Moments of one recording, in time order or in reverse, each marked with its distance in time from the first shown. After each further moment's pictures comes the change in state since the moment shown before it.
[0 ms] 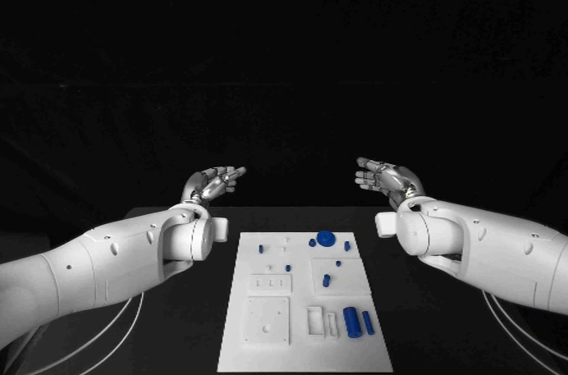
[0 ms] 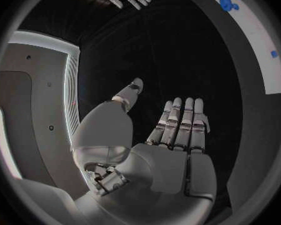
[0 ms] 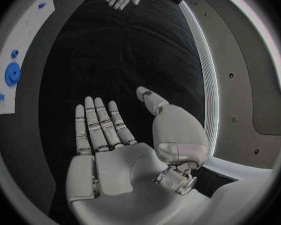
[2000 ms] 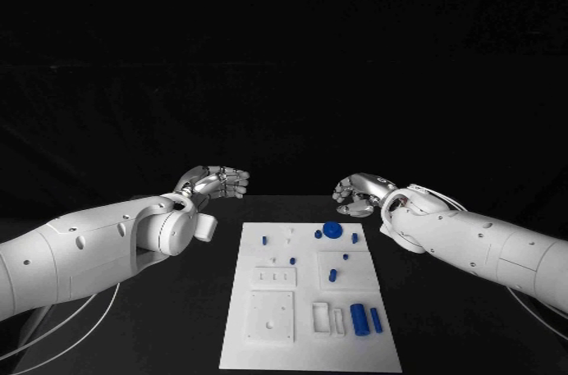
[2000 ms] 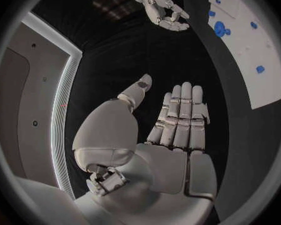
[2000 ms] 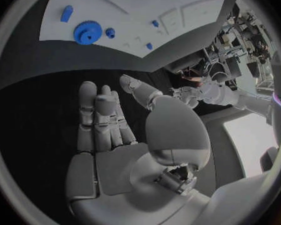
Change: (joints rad) left arm 0.095 -0.104 -0.040 0.114 -0.058 0.276 -0.113; left_hand 0.078 0.053 0.023 -0.103 0.005 0.209 0.038 0.072 0.030 0.302 0.002 0.078 0.025 0.339 -0.046 0.178 0.086 0.052 0.278 -0.068 0.174 0.018; right arm 0.005 0.169 -0.027 -0.312 -1.300 0.164 -0.162; right_hand 0.263 -0.083 0.168 -0.148 -0.061 0.263 0.018 0.071 0.050 0.326 -0.105 0.005 0.001 0.680 -0.213 0.819 0.442 0.170 0.888 -0.206 0.368 0.130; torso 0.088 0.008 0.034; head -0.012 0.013
